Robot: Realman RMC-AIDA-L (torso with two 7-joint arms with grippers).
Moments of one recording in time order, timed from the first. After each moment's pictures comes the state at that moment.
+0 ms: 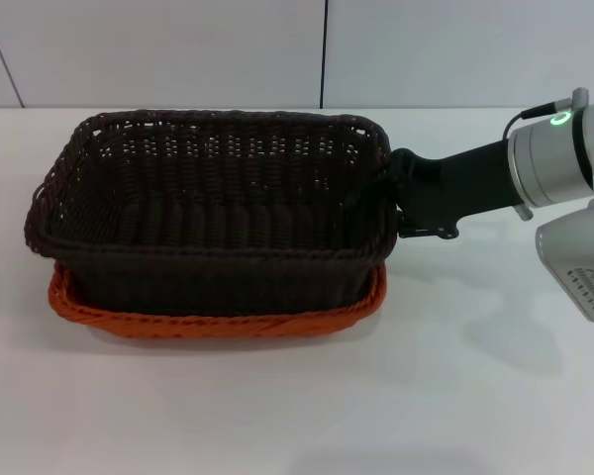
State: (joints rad) left arm -0.11 -2.07 -1.35 -0.34 2.52 1.39 -0.04; right arm 0.71 2.08 -1.19 -1.06 -2.17 -1.31 0.18
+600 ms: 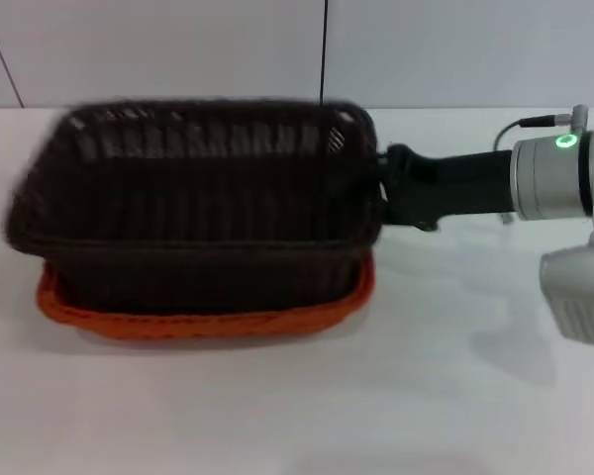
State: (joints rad) left arm -0.15 -2.07 -1.35 -0.30 2.50 1.37 -0.05; right arm 0.64 2.08 -1.19 -0.91 -1.89 -1.21 -0.16
